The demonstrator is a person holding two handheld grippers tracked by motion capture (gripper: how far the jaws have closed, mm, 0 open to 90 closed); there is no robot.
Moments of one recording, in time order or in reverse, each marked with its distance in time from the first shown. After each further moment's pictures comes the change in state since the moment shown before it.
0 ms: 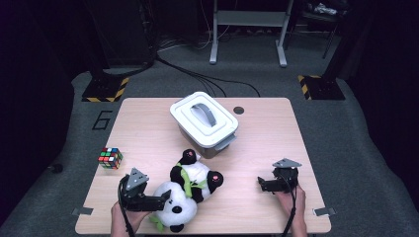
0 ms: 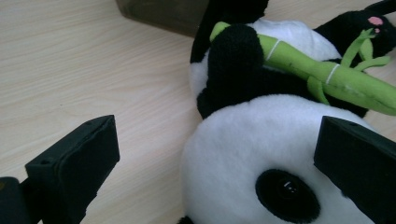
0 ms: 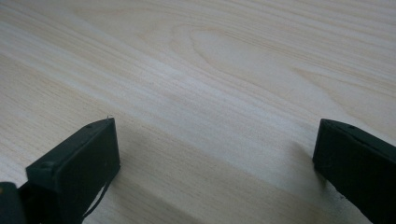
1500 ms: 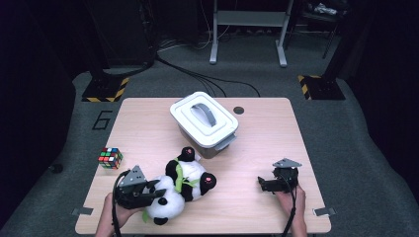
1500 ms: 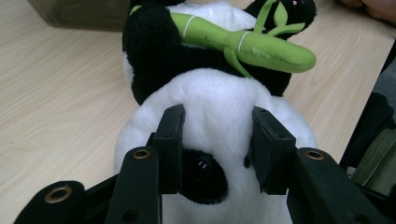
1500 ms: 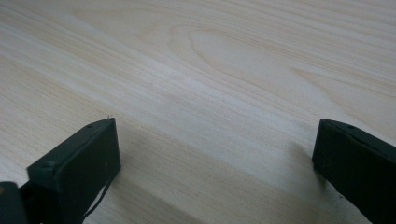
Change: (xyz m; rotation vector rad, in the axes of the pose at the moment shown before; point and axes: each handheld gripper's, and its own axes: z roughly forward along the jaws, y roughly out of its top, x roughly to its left) left arm 0.033 0.009 -0.002 0.071 -0.260 0.223; right arm 0.000 0.000 0.000 -0.002 -0.007 -0.001
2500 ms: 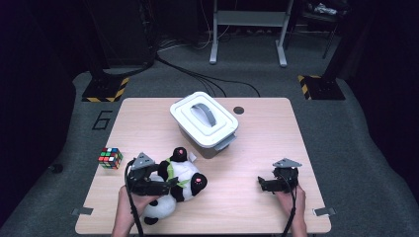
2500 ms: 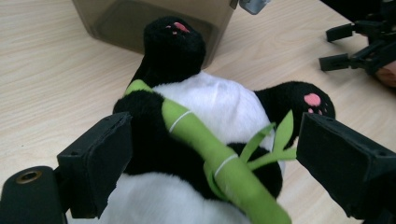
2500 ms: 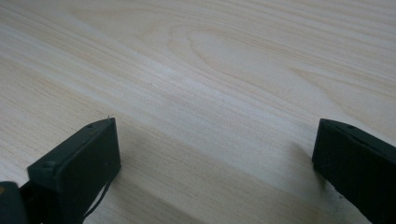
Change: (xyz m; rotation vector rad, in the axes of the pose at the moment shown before) left arm -0.013 0.043 0.023 -0.064 0.156 -0.241; right arm 0.000 0.000 0.000 0.001 0.000 0.003
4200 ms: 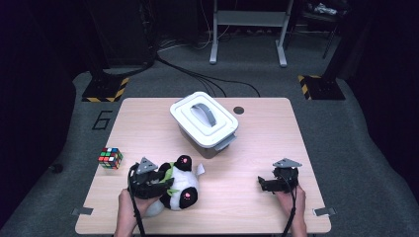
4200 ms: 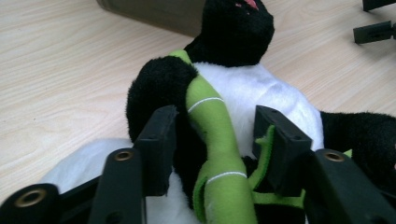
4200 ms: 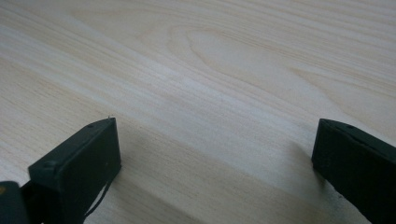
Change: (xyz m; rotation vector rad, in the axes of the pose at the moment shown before) left arm 0.001 -0.018 0.008 0.065 0.063 0.033; right arm 0.000 0.000 0.000 -0.001 -0.002 0.001
